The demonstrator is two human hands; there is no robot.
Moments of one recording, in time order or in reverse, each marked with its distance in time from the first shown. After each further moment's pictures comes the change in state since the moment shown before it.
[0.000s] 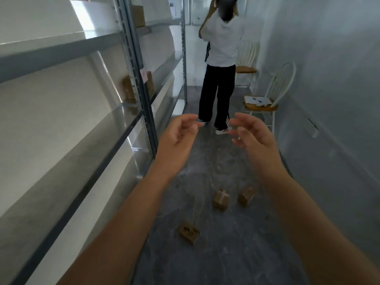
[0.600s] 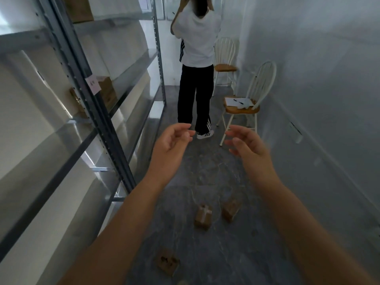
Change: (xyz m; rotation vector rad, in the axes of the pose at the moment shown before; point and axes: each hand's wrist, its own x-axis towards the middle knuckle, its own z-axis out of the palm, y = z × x) left_hand 0.170 -0.099 0.115 -0.127 -0.075 -0.093; right_hand 0.170 0.100 -0.084 -0.057 0.061 0.081
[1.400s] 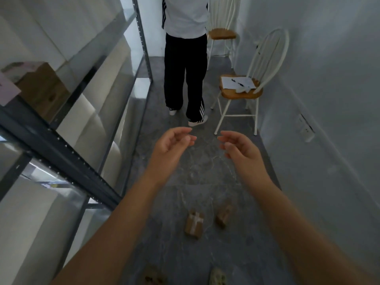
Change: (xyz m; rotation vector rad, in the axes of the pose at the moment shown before) left_hand 0.230 -0.139 0.086 -0.099 -0.081 -0.218; right_hand 0.237 0.134 -0.038 -0.057 -0.032 0.182
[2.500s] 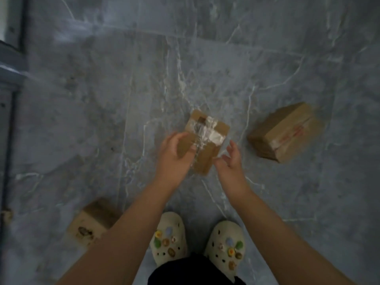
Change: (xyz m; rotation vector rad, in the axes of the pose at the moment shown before) left_hand -0.078 -0.804 0.053 0.404 0.086 -0.848; right_hand -0.051 0.795 0.072 -0.089 -0.059 0.953
